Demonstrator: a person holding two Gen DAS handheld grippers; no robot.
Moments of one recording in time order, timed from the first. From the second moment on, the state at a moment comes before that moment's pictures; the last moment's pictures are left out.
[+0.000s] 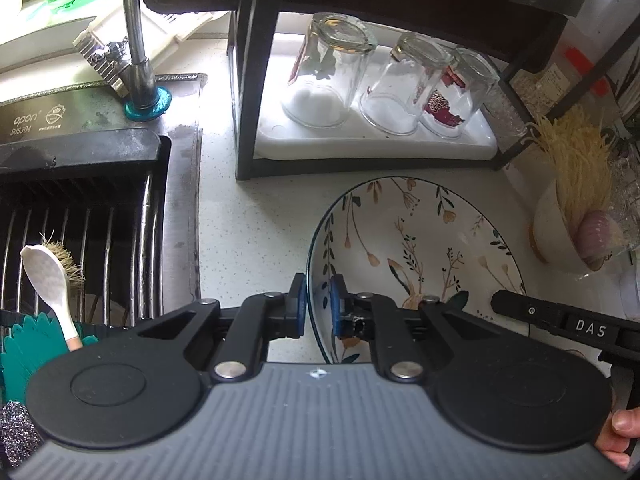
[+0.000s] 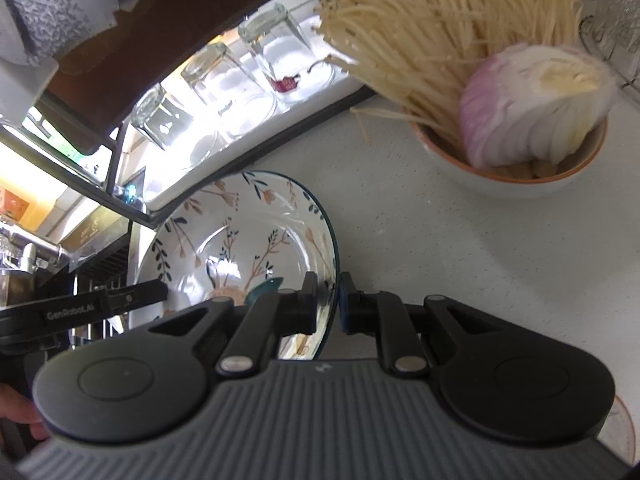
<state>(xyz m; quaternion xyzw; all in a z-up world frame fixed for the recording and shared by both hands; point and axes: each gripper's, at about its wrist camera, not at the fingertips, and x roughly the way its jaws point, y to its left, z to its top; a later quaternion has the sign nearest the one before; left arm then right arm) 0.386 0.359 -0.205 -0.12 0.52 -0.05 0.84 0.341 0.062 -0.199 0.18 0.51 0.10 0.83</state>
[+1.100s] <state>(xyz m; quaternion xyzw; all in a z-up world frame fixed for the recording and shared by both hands) 0.276 0.295 -0.108 -0.11 0.45 -0.08 0.88 0.218 -0.003 -0.109 0.20 0.41 0.10 0.89</state>
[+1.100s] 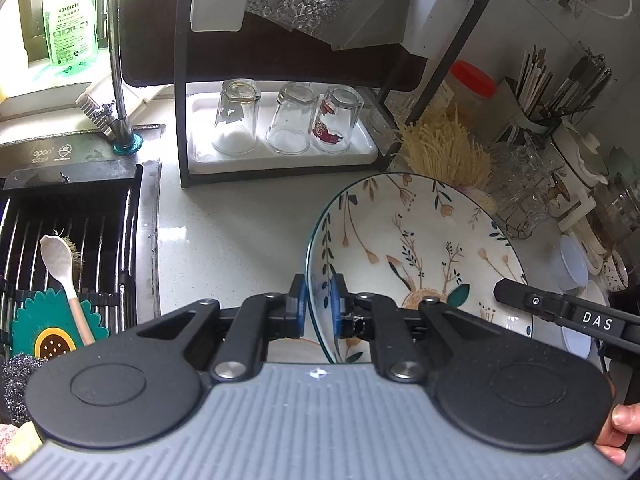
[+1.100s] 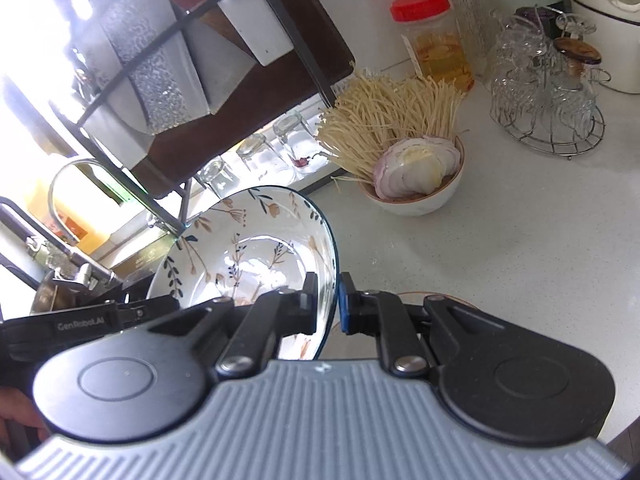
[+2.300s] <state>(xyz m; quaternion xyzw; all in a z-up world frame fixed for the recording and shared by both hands) 0.246 0.185 -0.168 -0.08 0.53 -0.18 0.83 0.134 -0.084 -0.145 0.22 0.41 -0.04 0.88</state>
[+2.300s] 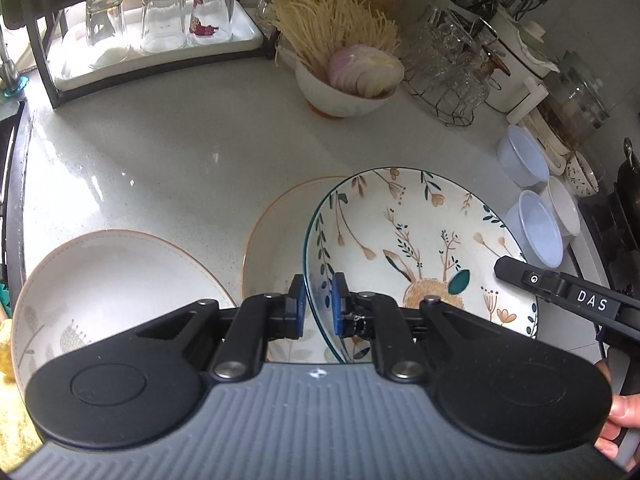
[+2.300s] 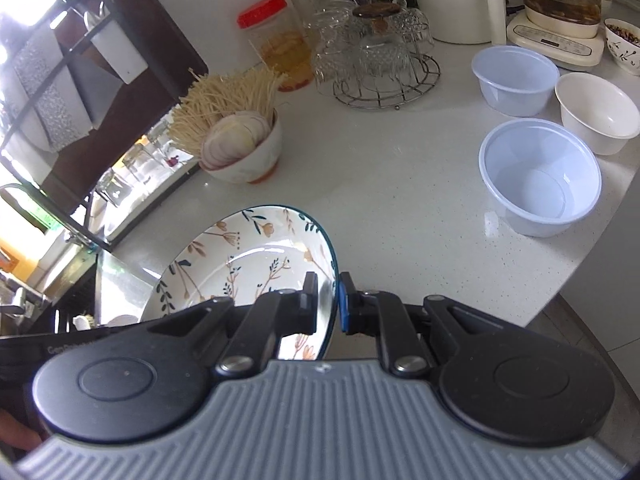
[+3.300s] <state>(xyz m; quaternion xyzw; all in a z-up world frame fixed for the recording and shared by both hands) 0.270 0.170 -0.204 -0.01 0.59 -0.17 0.79 0.147 -0.063 -0.164 0.15 0.42 -0.06 0.89</state>
